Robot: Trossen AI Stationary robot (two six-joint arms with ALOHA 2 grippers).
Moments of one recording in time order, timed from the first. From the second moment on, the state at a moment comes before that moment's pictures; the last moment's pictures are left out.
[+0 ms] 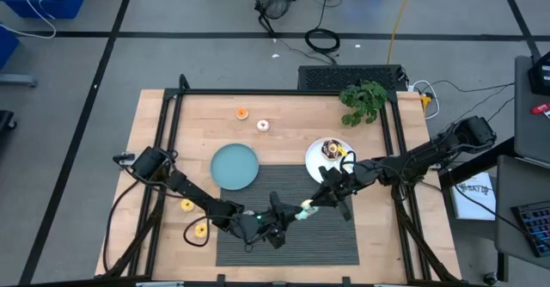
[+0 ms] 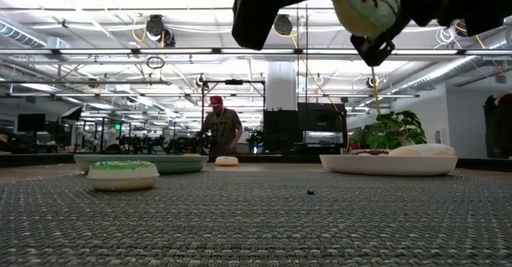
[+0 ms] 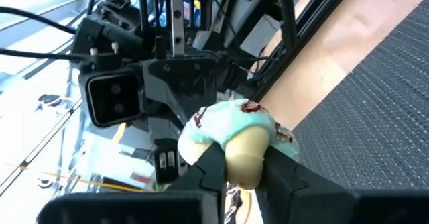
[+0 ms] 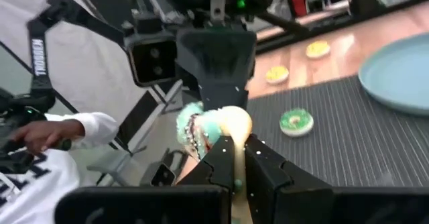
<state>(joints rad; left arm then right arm) -0.51 2.03 1.18 0.76 -0.77 0.99 0.29 1.26 0.46 0.66 -0.13 0.47</state>
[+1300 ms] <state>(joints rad) -0.54 1.98 1.18 0.67 -0.89 0.82 0.30 1.26 0.46 0.86 -0.17 0.37</state>
